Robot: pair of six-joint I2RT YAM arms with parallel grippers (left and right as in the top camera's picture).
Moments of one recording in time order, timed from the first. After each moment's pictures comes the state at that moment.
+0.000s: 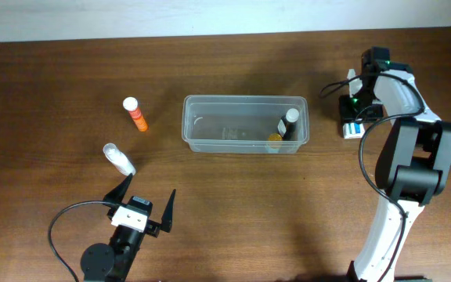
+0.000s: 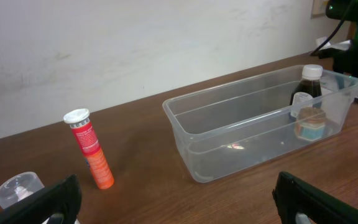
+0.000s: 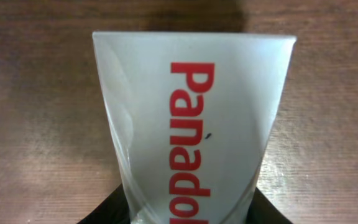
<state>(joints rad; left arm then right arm) -0.08 0.01 0.01 -0.05 0.28 0.14 -0.18 2.29 1.81 -1.01 0.00 -0.15</state>
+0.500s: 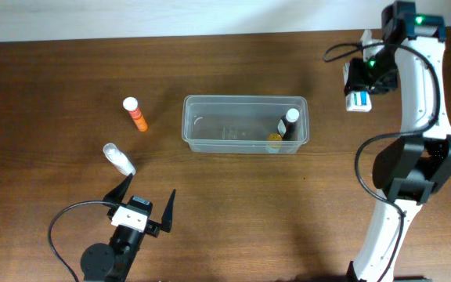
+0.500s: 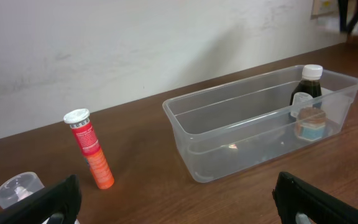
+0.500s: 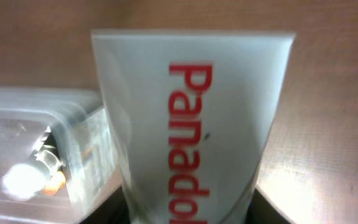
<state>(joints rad) -0.08 0.01 0.01 -0.05 0.28 0.14 -0.15 2.29 2.43 -1.59 -0.16 -0.08</state>
